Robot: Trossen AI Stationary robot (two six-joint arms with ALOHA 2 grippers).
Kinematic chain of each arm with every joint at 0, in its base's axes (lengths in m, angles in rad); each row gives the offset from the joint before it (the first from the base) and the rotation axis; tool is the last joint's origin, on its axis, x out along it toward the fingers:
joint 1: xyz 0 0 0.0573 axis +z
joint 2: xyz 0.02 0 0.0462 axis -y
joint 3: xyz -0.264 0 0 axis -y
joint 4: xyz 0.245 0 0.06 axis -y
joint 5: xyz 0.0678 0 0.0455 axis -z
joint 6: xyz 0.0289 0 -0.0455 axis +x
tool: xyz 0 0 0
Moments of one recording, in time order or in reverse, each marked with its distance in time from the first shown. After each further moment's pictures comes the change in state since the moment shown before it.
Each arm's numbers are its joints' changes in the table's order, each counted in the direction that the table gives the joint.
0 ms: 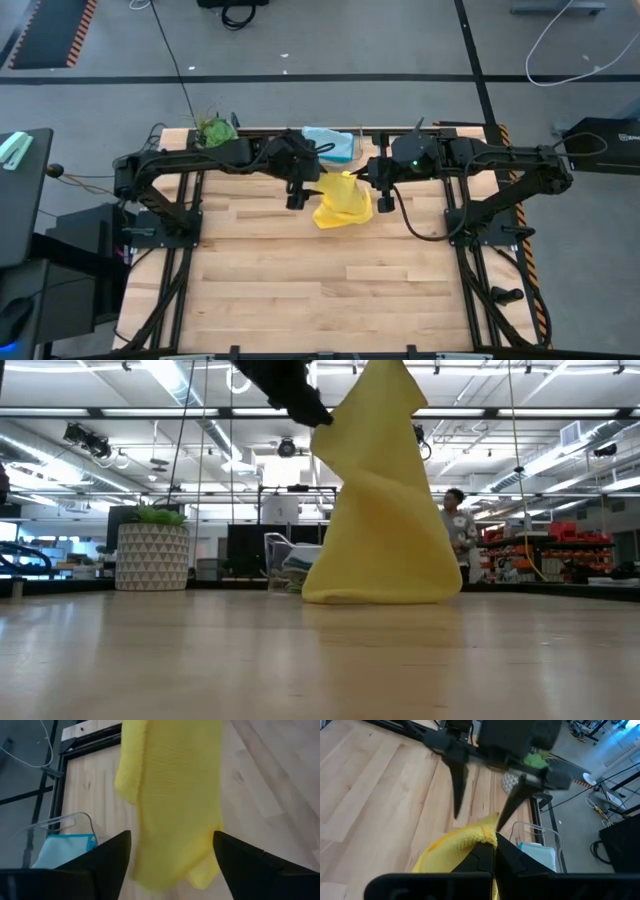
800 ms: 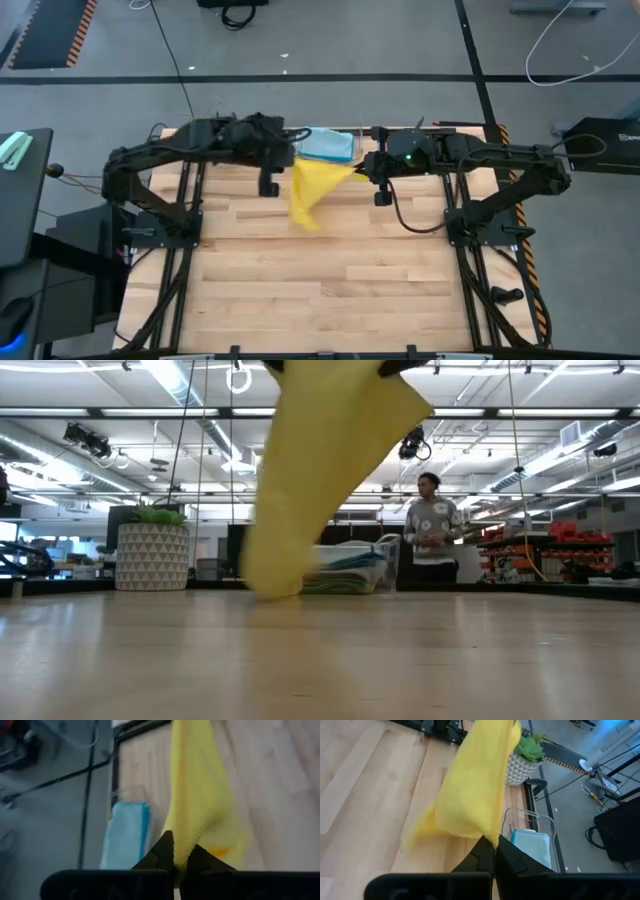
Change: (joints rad) left arm -0.067 0.086 0.328 -0.469 -0.275 0.015; right arm -0.056 -0.011 -0.001 -0.033 0.001 -0.005
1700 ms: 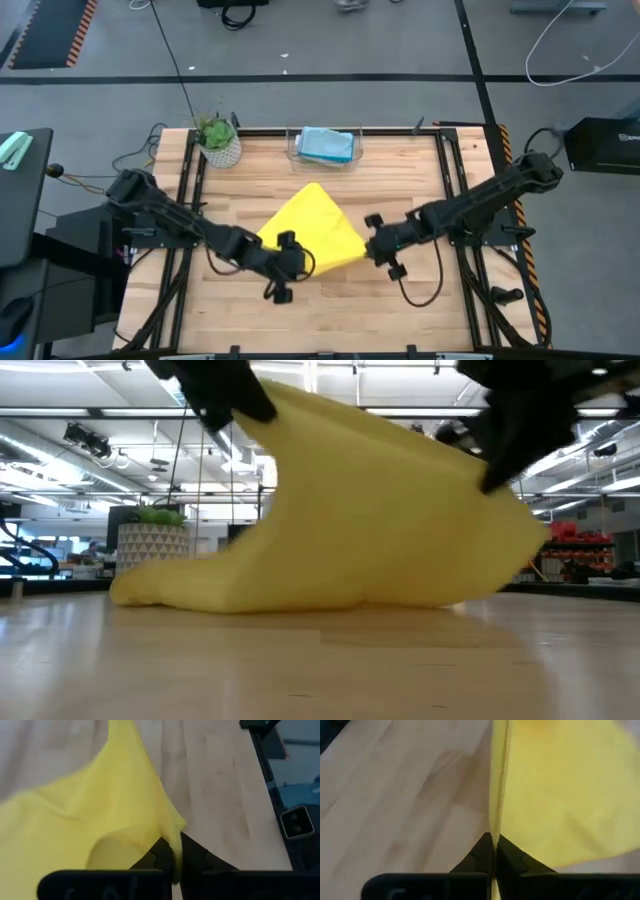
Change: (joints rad) left arm -0.600 -0.084 -0.639 0.693 -0.103 -0.804; right arm 0.375 -0.085 -0.565 0.346 -0.123 0.279
